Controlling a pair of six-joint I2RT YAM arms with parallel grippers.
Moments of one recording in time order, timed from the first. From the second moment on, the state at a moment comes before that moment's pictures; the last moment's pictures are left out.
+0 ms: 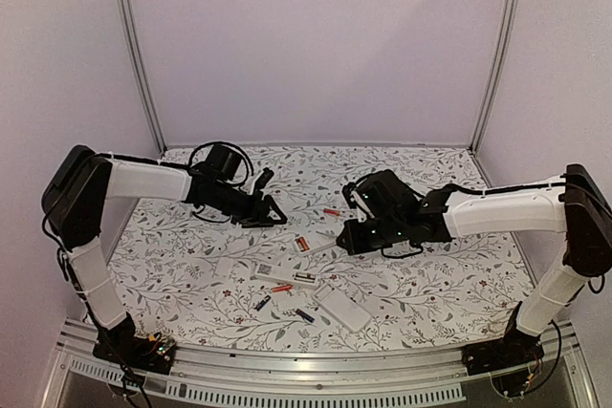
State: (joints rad) left arm -0.52 1.82 1.09 -0.19 0.60 -0.39; right arm 0.94 1.64 1.03 -0.22 0.02 0.60
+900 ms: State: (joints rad) left arm -0.64 2.10 1.33 -0.26 0.50 -0.32; right arm 0.94 1.68 1.05 -0.28 -0.03 0.60
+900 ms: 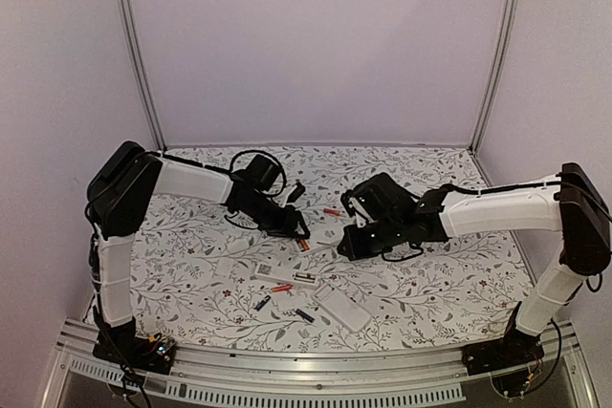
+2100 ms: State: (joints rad) left arm -0.71 2.02 1.28 -0.24 0.48 -0.45; right arm 0.96 1.47 0.90 -0.35 0.06 0.66
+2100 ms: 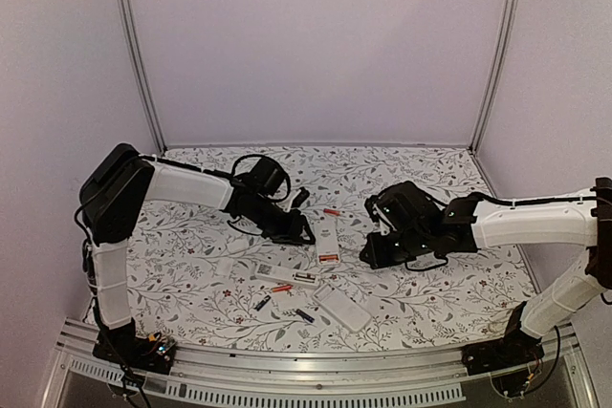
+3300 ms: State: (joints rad) left arm -0.72 2.14 1.36 -0.23 0.51 -0.47; right arm 1.01 1.53 0.94 -0.44 0.12 0.52
